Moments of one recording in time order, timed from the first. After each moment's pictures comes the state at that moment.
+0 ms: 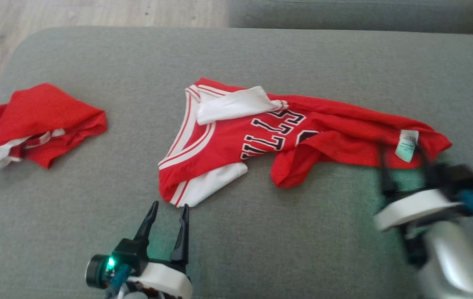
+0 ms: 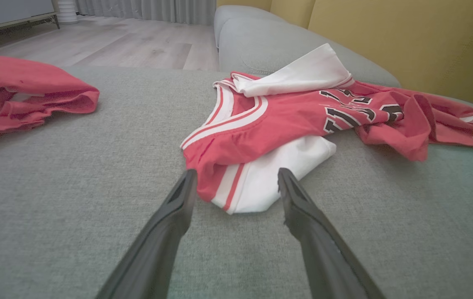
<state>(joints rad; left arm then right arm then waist) -0.10 0.05 -0.34 0.46 -0.24 -0.01 -0.26 -0.26 -0.16 0.09 0.48 0.19 0.13 -0.26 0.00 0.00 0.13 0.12</state>
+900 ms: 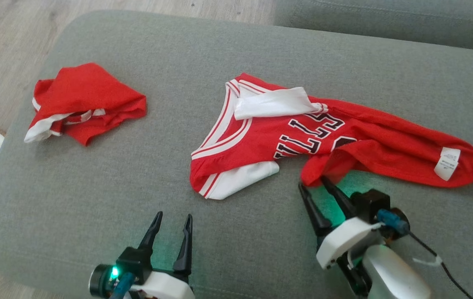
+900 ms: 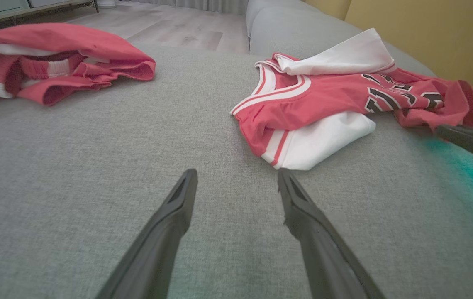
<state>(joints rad) -0.08 0.05 -0.36 0.47 -0.25 -0.01 -0.26 -0.29 -0.07 0.44 0.69 0.30 0.13 -0.26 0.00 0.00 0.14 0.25</state>
